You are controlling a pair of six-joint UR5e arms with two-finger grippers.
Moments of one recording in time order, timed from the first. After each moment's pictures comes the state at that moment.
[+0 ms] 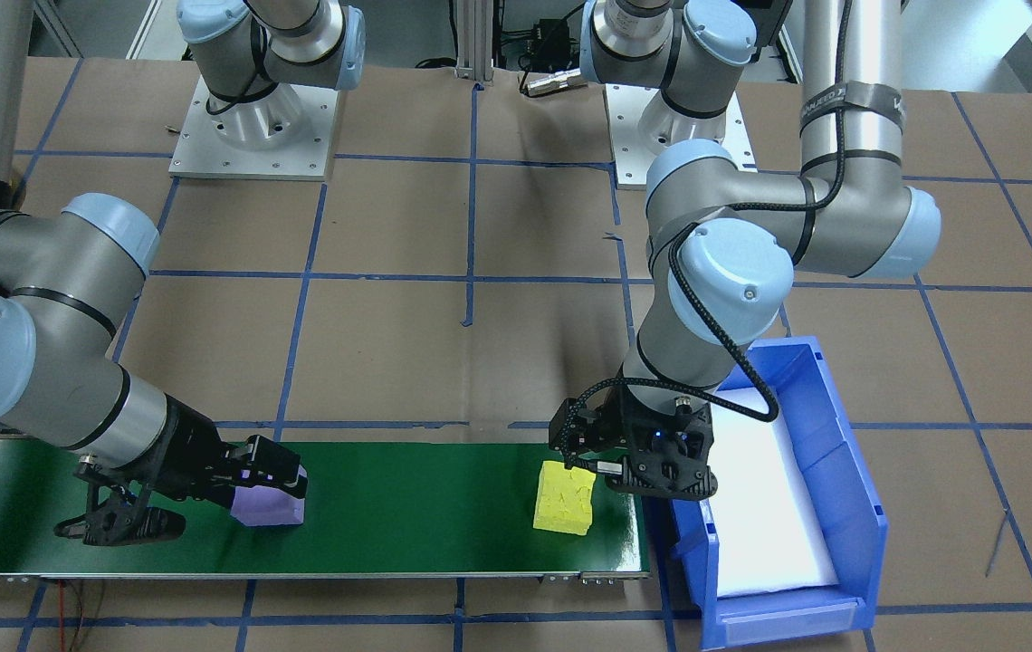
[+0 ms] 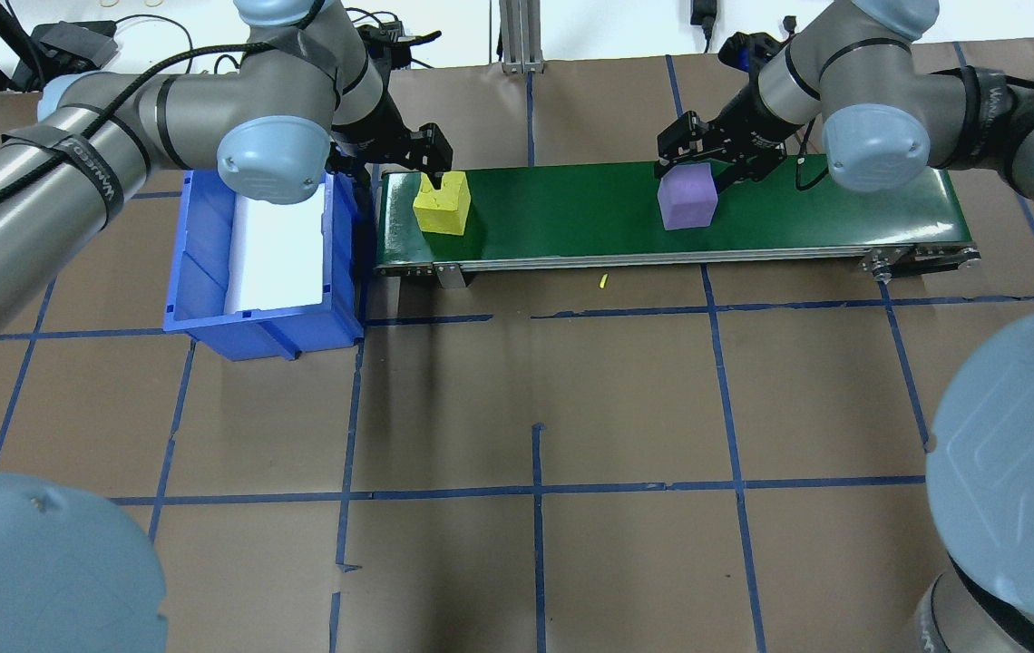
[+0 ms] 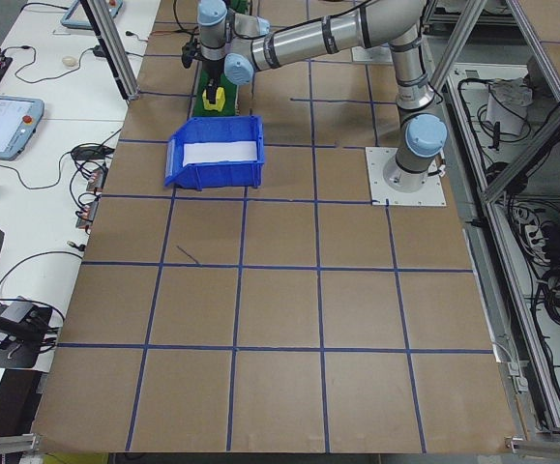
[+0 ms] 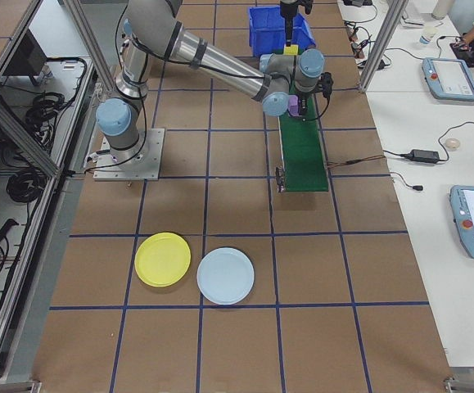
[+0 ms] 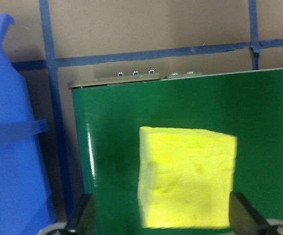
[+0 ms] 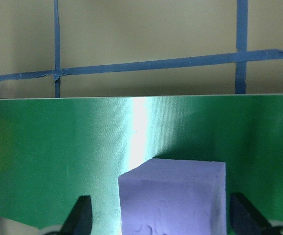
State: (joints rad) left arm -1.67 -1.99 -1.49 -1.10 1.50 -0.01; right arm 1.45 -1.09 1.58 -2.12 -1.14 -0.10
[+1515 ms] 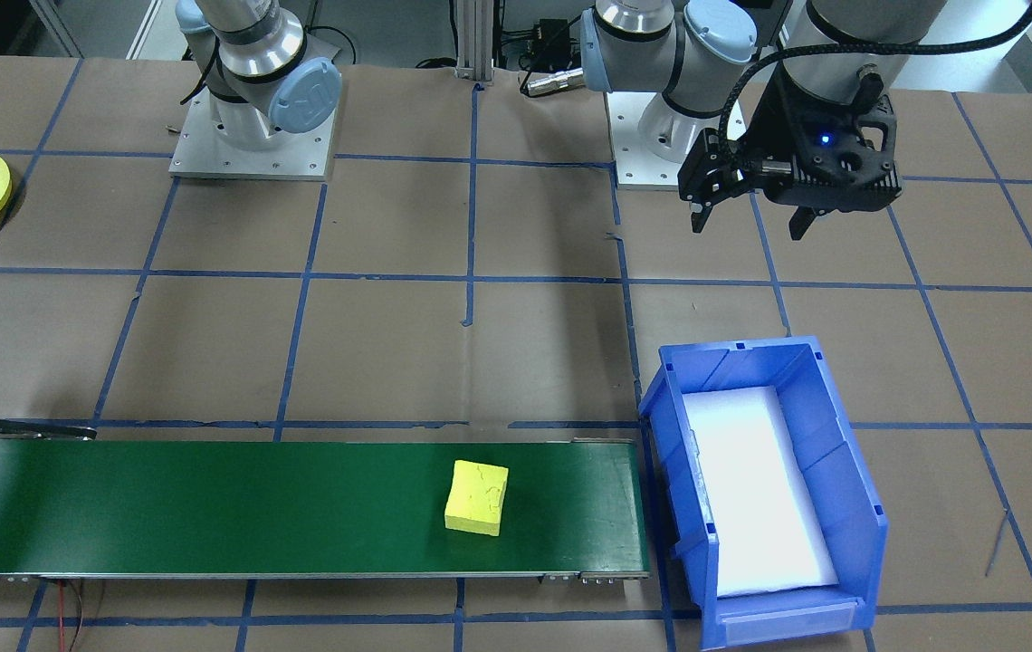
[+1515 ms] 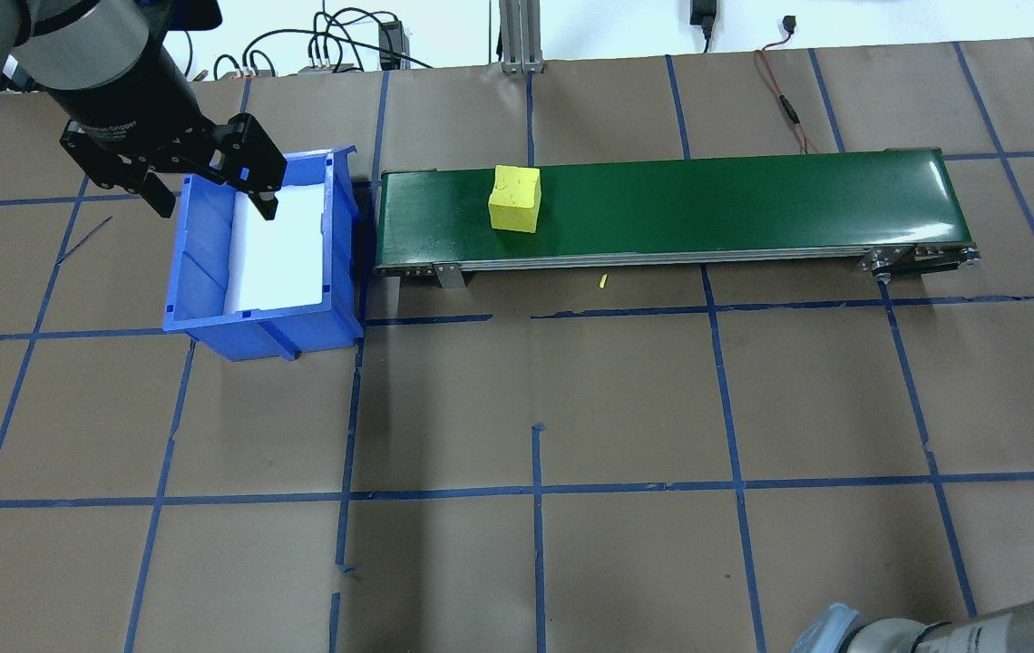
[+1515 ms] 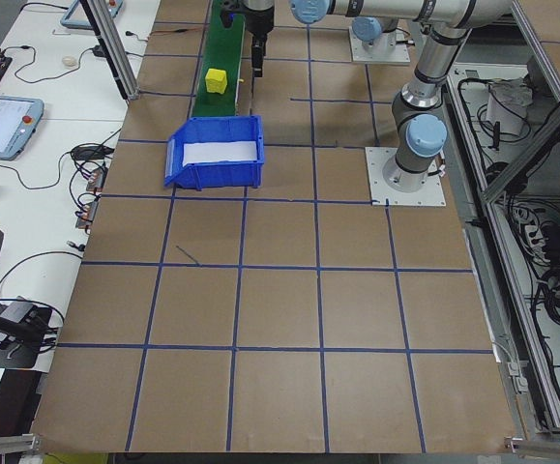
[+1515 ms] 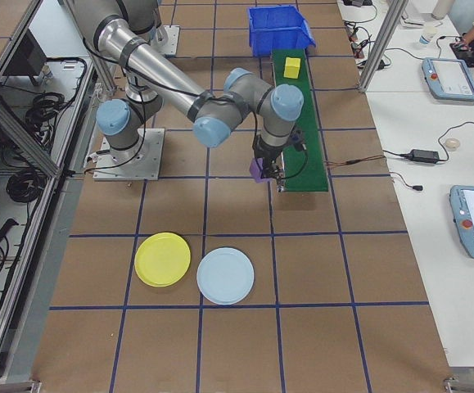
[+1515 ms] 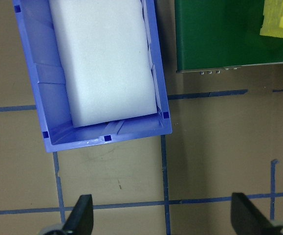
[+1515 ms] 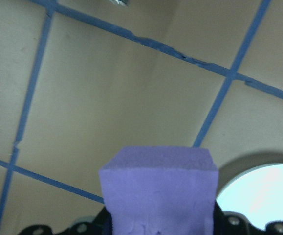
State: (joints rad) left arm -1.55 -1.57 -1.51 -1.63 1.59 0.10; right arm 0.75 -1.32 1.69 -1.84 -1.66 -1.19
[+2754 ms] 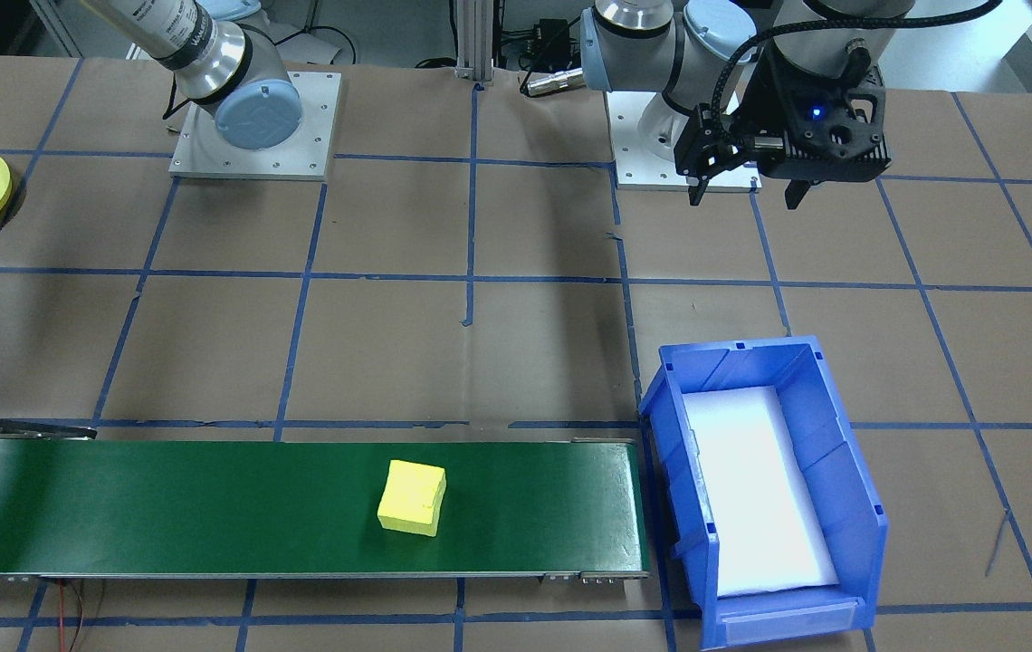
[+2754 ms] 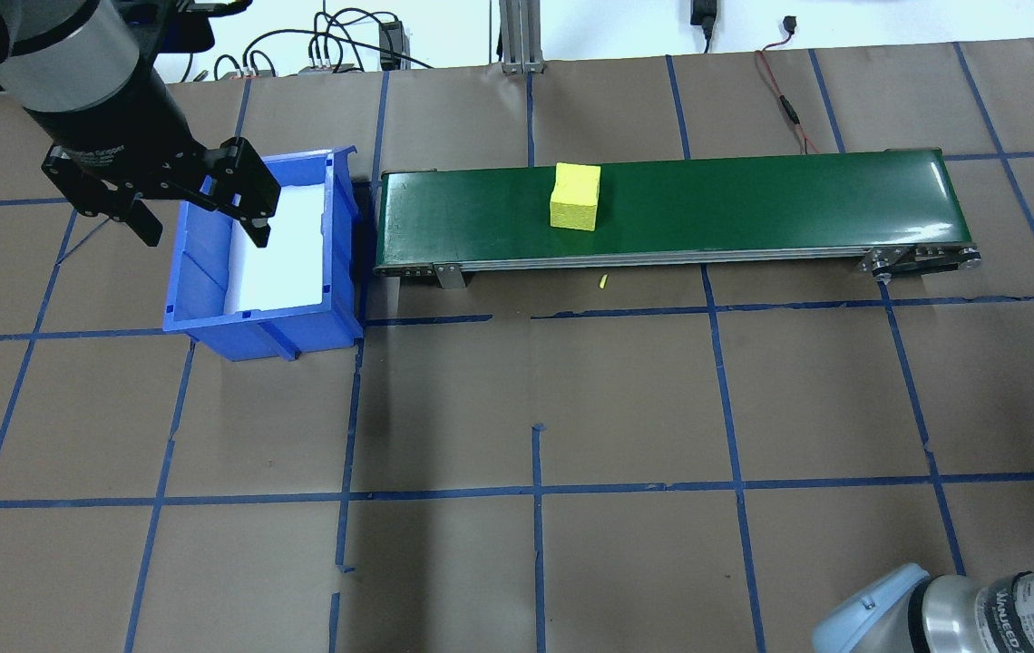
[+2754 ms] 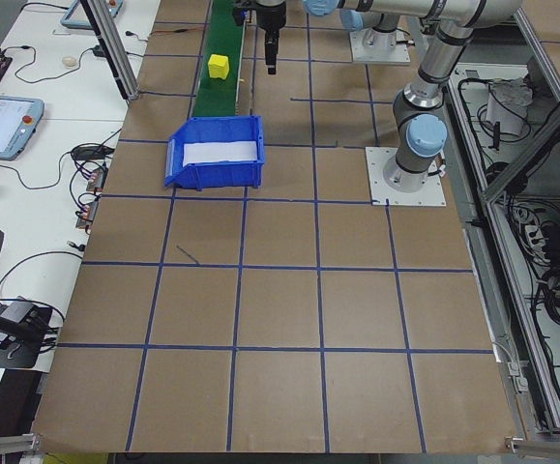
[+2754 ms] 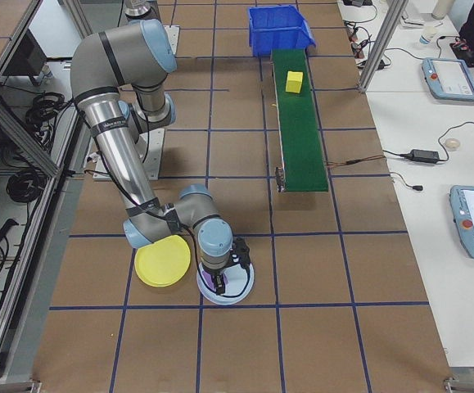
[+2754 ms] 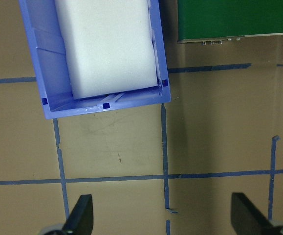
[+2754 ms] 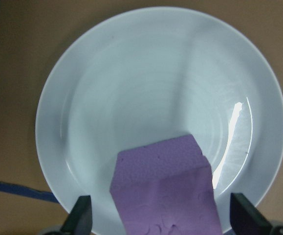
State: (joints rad) left arm -1.56 -1.52 -1.53 -1.69 1.60 0.06; right arm 0.43 -1.11 1.72 -2.19 -1.61 -1.38
